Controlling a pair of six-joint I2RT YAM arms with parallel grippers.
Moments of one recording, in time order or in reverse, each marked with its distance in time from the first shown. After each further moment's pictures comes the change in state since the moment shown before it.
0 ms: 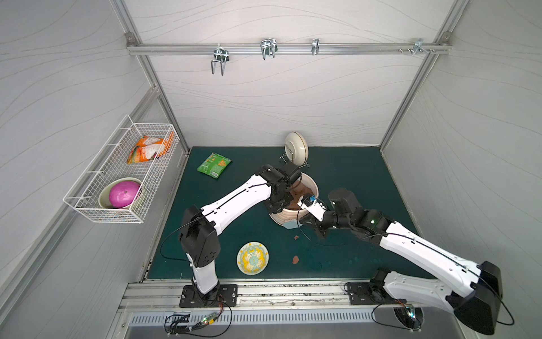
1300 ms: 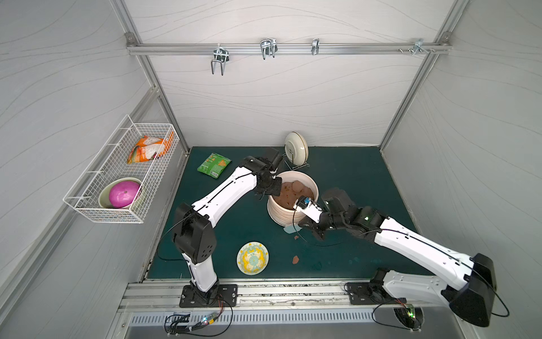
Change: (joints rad) left arm 0.189 -0.032 -0.016 0.175 0.060 0.882; right arm 0.035 0.053 0.050 -0.100 0.024 -0.030
